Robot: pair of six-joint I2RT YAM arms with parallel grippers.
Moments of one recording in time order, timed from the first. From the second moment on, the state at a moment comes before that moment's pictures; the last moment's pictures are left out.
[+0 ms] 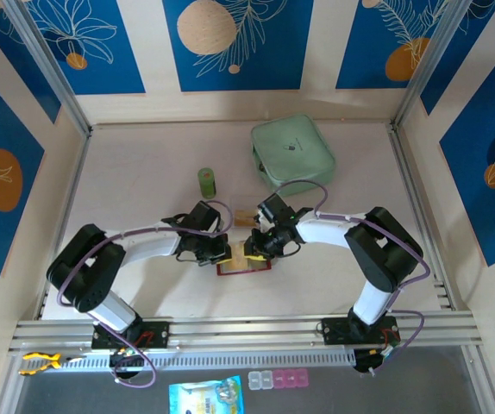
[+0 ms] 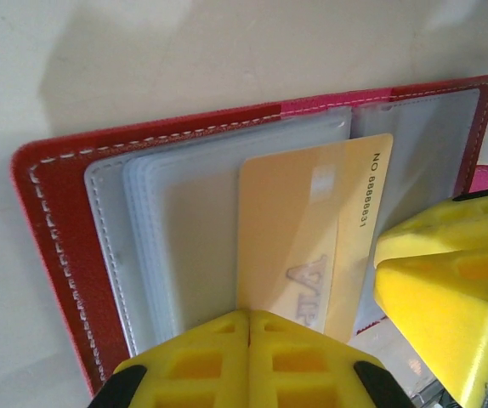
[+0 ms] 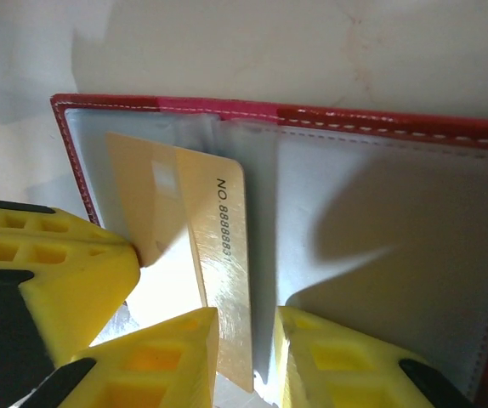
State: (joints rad) left arm -0.69 1.57 0.76 -0.31 0.41 -0.86; right arm 0.70 1.71 0.87 -0.31 -0.52 0.79
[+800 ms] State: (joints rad) left arm -0.69 1.57 0.76 -0.31 0.41 -0.86; right arm 0.67 1.74 0.80 -0.14 -0.64 0.86
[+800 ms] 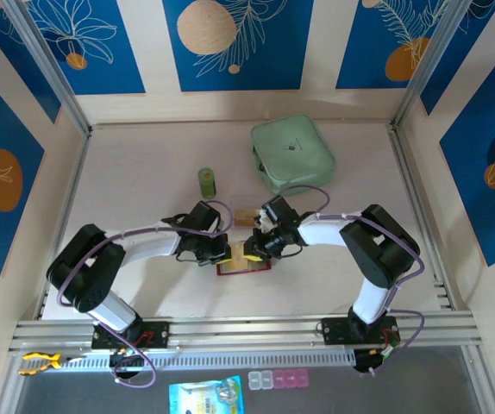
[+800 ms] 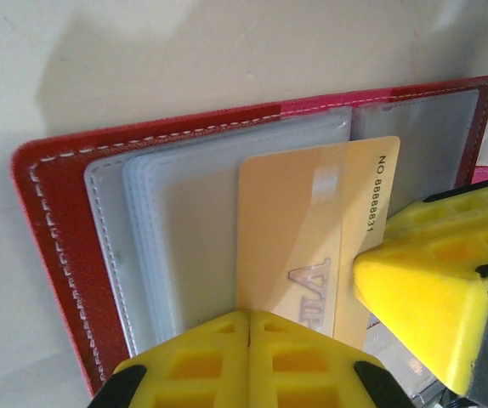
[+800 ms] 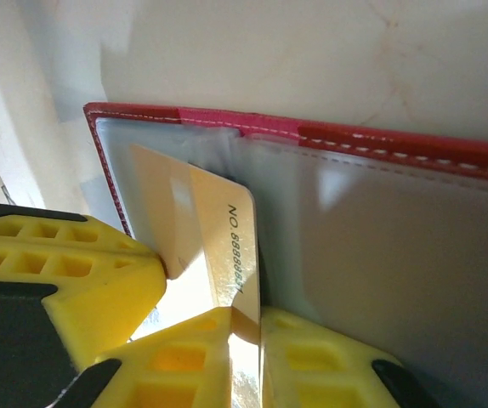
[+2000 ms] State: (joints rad) left arm -0.69 1.57 0.76 -0.31 0.40 -0.86; right arm 0.62 1.60 0.93 -0.49 -0.50 0.59
